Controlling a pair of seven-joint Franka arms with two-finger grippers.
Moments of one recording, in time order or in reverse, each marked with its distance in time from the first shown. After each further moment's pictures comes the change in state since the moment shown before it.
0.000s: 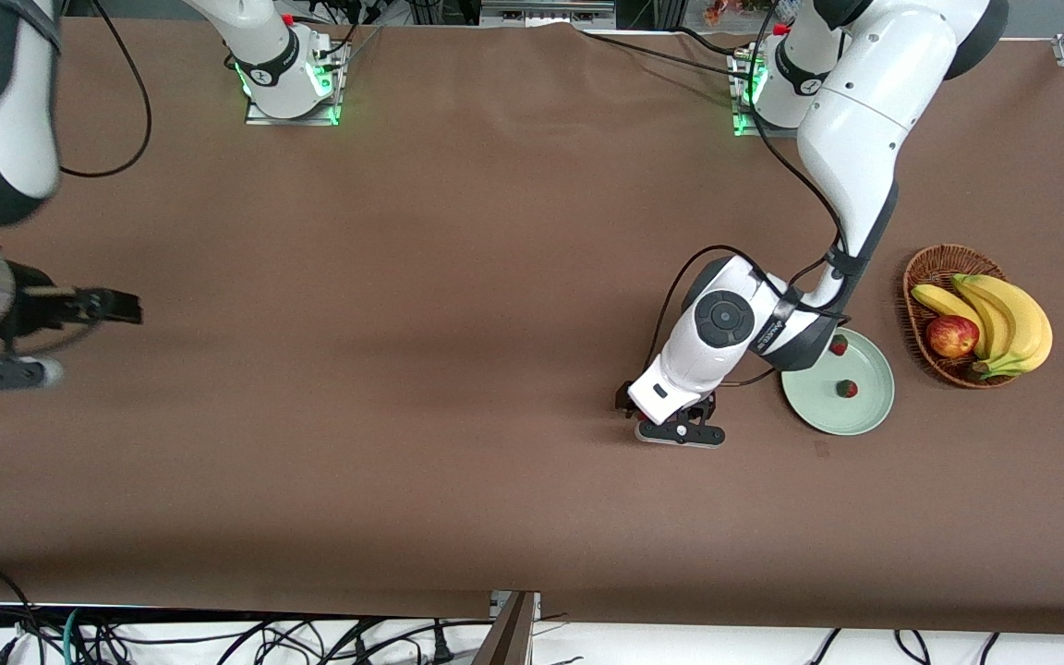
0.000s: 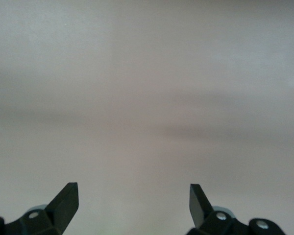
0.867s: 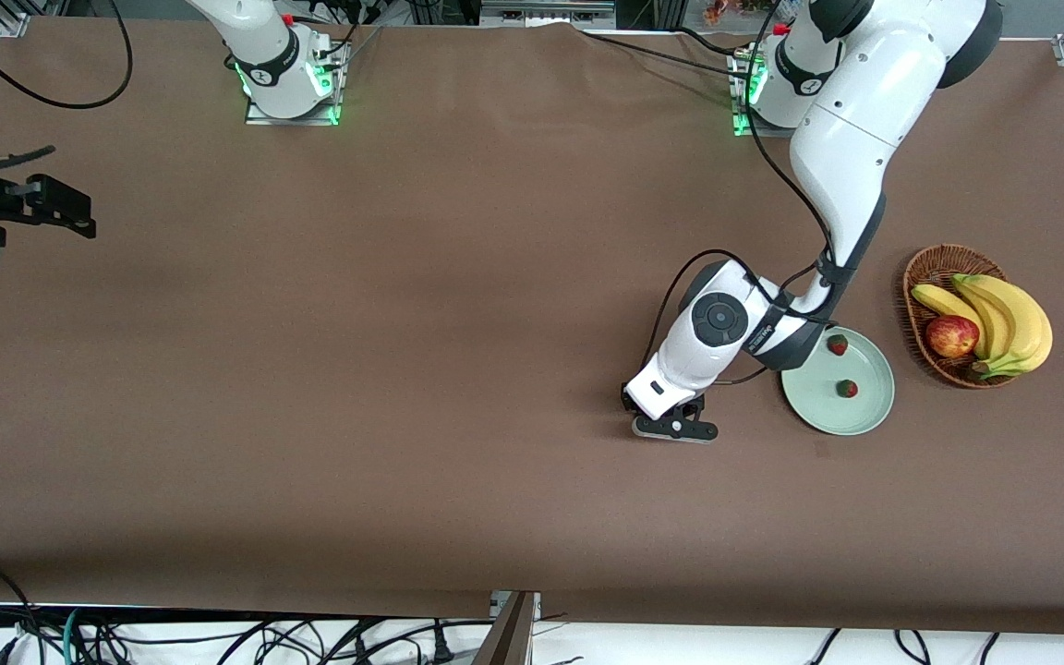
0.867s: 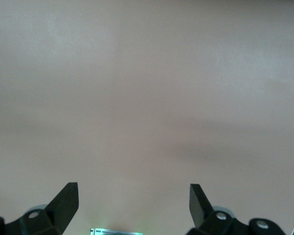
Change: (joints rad) left arm 0.004 0.014 0.012 -0.047 0.000 0.074 0.000; right arm -0.093 -0.253 0.139 -0.196 -0.051 0.002 -0.003
